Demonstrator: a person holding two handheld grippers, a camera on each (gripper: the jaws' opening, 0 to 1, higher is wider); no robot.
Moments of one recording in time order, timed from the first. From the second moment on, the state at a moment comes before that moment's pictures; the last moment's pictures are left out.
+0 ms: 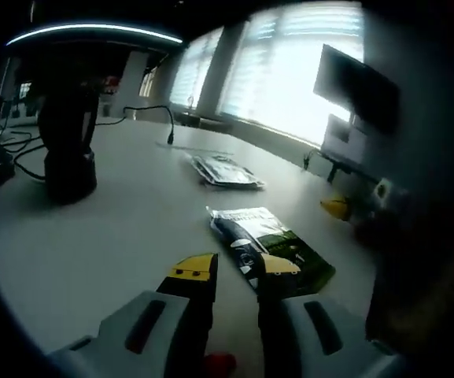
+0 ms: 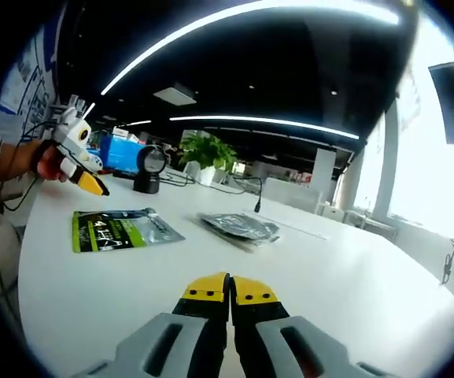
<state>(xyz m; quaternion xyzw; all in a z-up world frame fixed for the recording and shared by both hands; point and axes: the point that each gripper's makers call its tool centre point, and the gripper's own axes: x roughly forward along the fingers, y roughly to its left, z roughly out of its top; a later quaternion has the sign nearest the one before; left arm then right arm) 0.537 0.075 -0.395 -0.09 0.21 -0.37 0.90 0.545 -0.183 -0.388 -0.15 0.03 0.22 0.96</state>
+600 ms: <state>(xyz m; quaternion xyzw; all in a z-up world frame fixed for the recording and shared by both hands) 0.542 0.065 -0.402 -0.15 0.33 -0.38 0.85 0.544 -0.182 -0.386 -0.14 0.03 0.22 0.96</state>
